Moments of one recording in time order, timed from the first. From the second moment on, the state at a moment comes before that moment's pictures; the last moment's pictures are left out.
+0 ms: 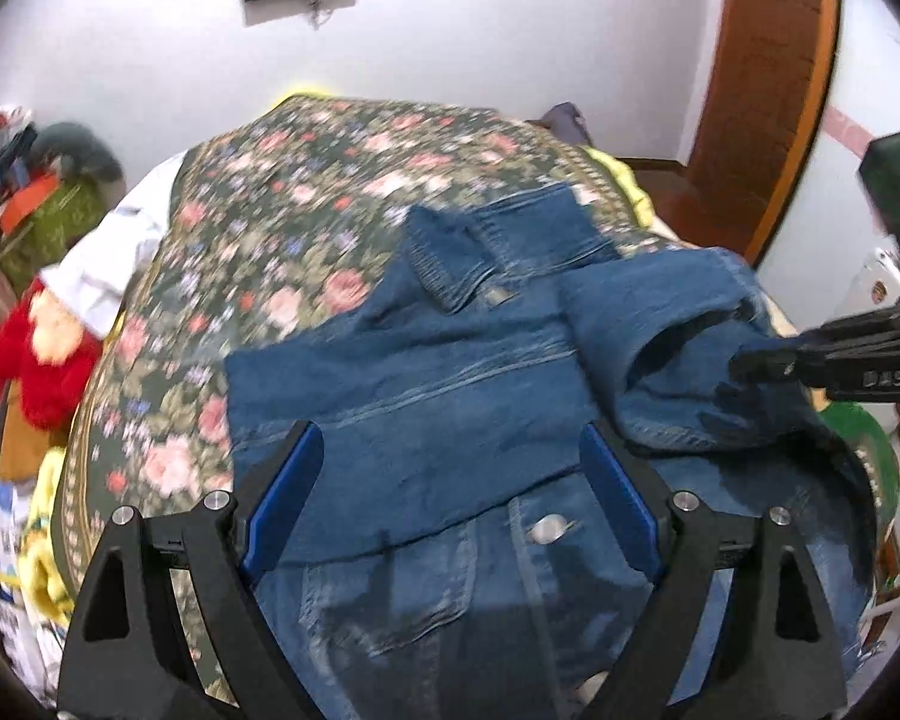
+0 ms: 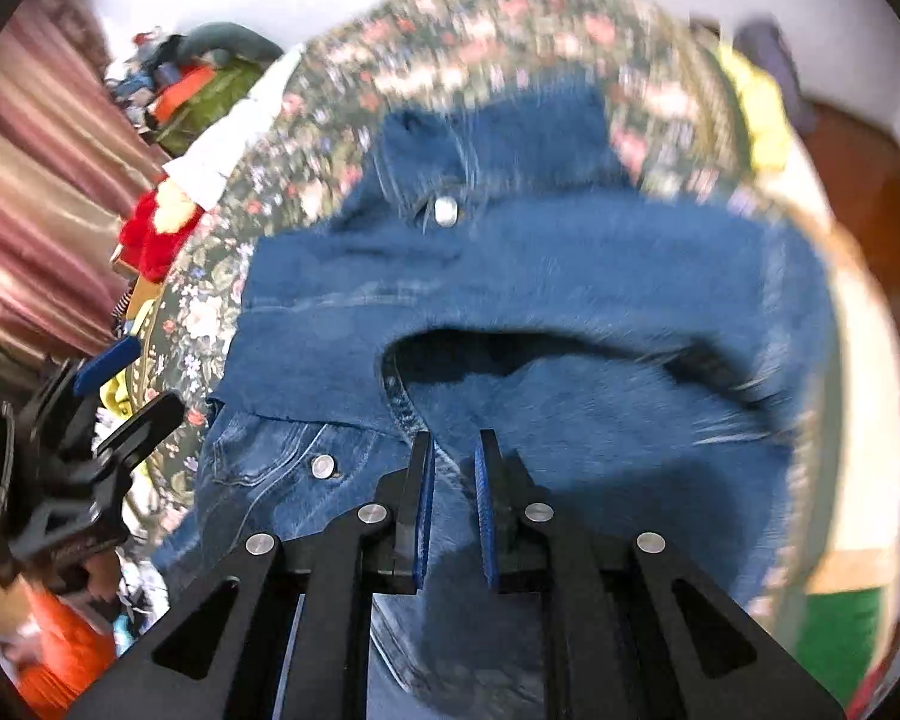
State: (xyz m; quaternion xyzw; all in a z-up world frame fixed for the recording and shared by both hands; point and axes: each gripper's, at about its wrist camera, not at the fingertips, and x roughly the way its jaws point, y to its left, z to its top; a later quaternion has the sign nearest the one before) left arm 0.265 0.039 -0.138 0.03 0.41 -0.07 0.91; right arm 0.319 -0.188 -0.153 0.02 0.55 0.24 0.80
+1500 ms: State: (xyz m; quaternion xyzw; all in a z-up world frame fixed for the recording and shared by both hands) left arm 0.363 -0.005 -0.122 0.12 0.37 -0.04 0.92; right arm 0.367 -0.296 -0.195 -0.02 0.51 0.10 0.86
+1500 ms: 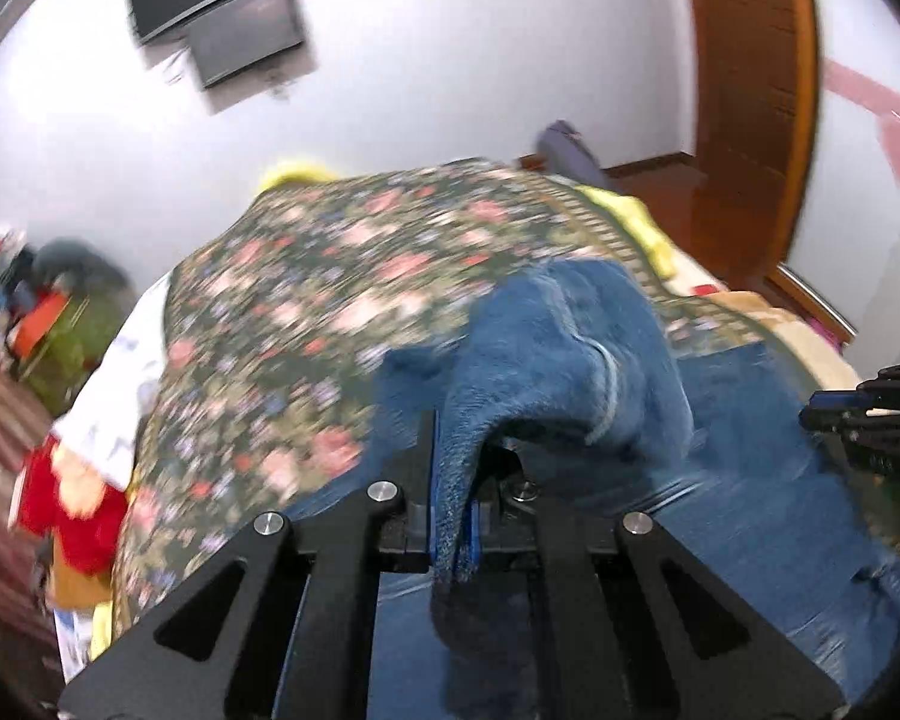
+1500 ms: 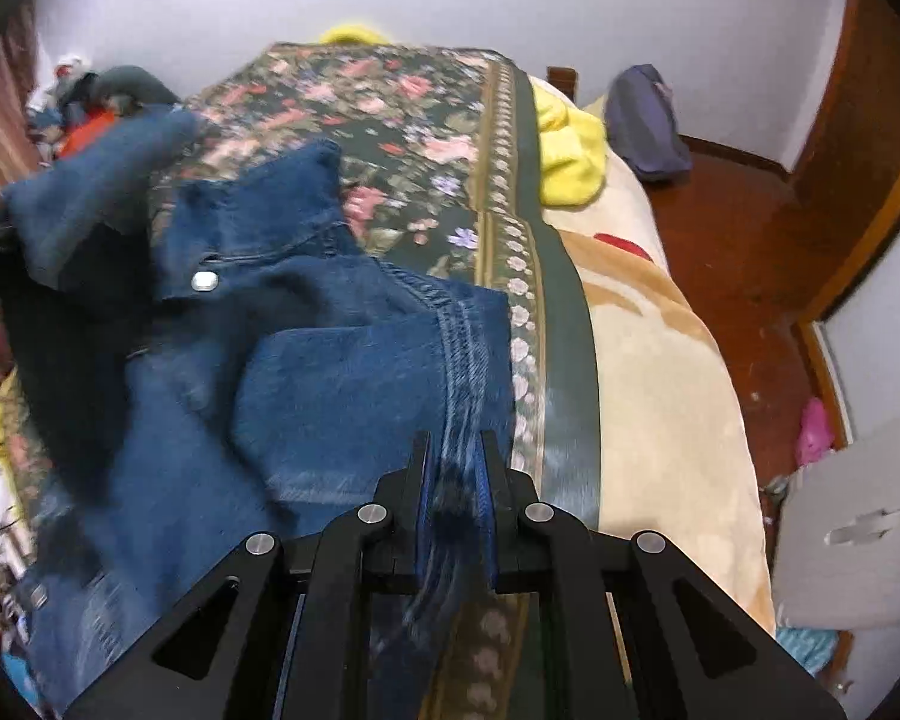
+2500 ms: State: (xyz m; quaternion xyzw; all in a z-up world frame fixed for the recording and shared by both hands) left arm 0.305 0.187 -0.238 -0.14 0.51 -0.01 0.85; right arm 0.372 -0.324 -0.223 0.05 0.55 0.02 0.83
